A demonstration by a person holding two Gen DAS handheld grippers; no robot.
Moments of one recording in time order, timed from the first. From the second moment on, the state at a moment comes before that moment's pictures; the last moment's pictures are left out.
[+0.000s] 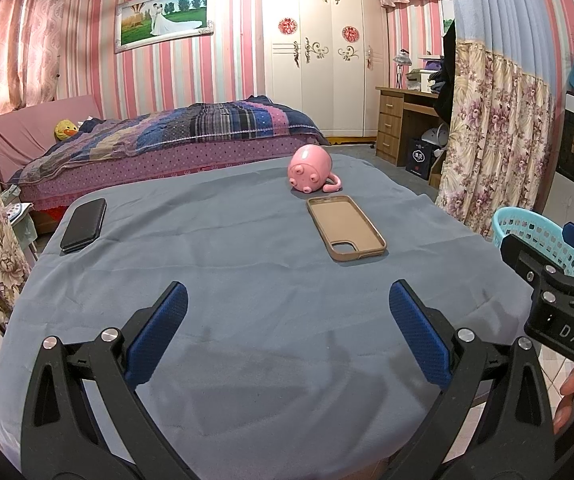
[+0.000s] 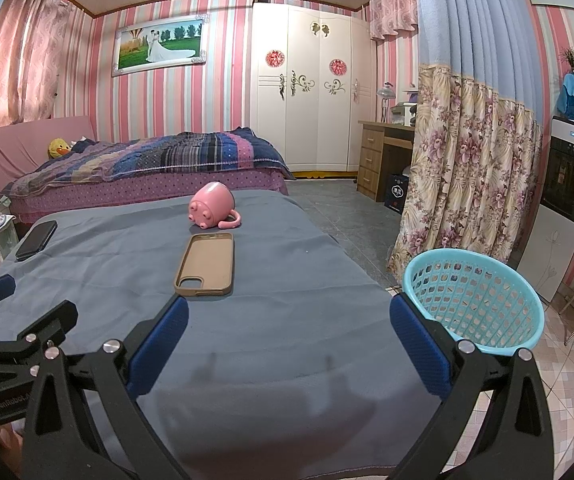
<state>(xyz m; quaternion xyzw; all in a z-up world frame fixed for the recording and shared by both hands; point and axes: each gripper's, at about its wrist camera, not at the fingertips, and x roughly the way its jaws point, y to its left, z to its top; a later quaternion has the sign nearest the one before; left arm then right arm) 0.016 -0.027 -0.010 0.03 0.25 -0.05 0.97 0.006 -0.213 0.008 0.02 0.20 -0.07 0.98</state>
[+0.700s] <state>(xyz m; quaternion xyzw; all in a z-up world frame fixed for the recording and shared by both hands) 0.016 -0.030 -0.006 0.03 0.25 -0.05 0.97 0.006 -0.213 0.008 0.02 0.20 -0.07 0.98</state>
